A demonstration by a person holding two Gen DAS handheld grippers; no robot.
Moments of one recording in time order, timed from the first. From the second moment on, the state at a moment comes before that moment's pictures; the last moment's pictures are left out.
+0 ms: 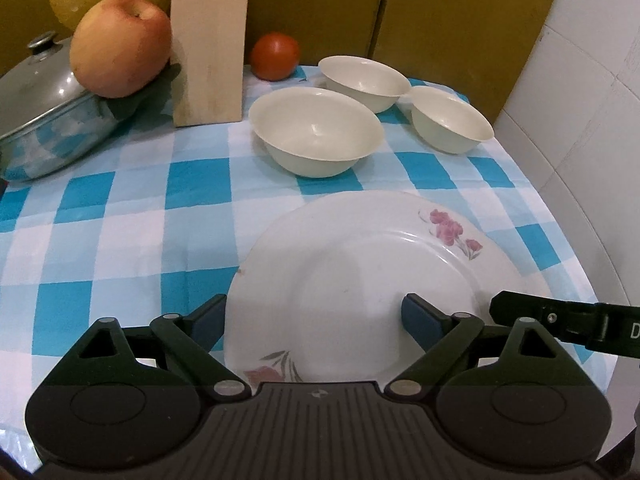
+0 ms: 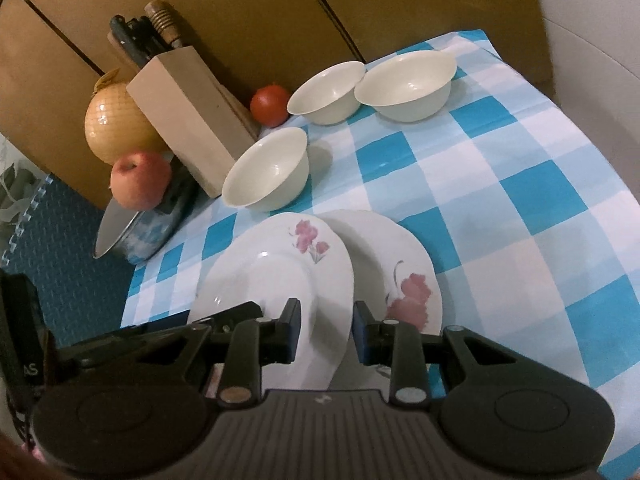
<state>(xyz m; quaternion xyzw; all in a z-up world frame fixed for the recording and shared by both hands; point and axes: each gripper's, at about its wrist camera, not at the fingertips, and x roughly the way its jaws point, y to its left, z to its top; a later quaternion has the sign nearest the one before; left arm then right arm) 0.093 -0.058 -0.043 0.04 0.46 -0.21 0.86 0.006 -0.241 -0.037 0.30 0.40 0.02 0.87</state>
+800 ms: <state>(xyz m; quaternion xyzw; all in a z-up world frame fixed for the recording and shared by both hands) 0.084 -0.086 -0.046 0.07 0.45 -0.24 0.86 0.005 -0.234 -0.036 0.18 0.40 -0.04 0.90</state>
